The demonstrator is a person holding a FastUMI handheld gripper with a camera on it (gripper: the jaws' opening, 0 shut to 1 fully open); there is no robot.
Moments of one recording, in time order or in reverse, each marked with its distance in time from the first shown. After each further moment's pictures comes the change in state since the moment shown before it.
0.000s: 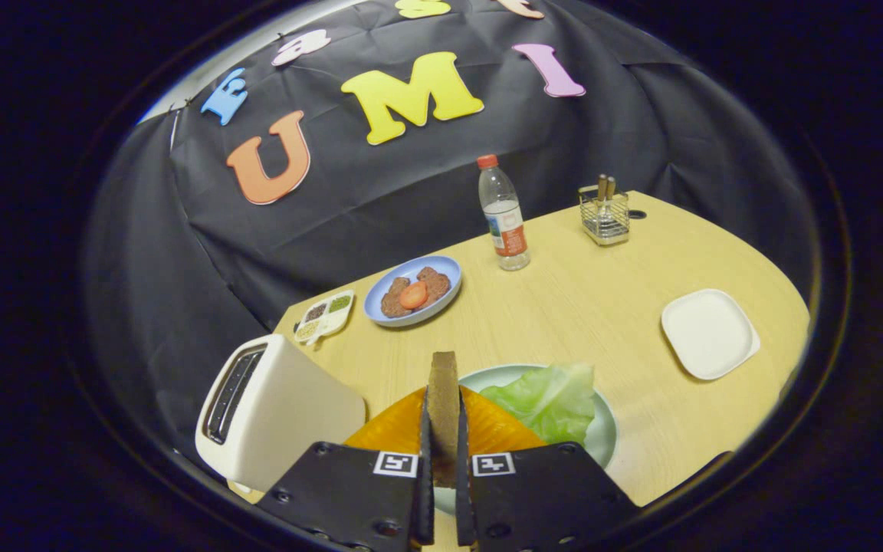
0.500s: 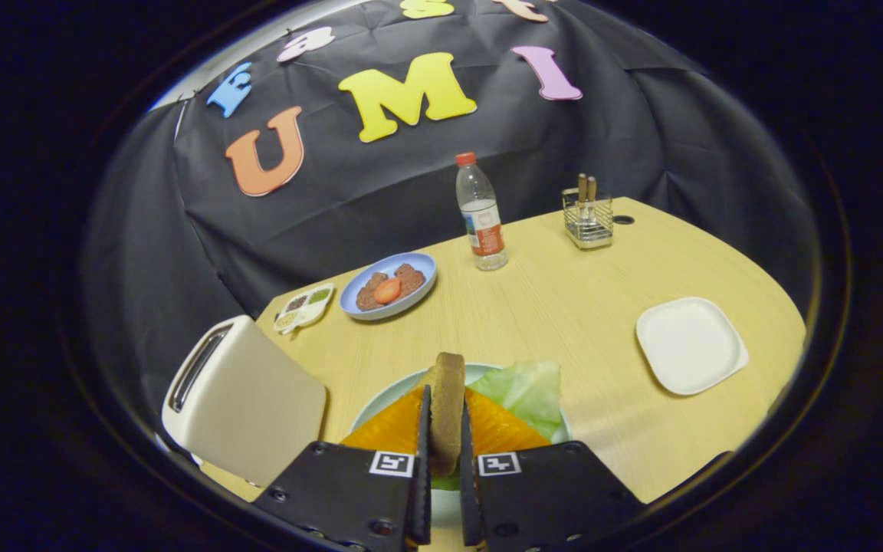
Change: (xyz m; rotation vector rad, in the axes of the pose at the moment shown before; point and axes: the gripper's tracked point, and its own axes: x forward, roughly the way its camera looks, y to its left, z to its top) arm 0.007 -0.045 -0.008 -0.077 -0.012 -0.022
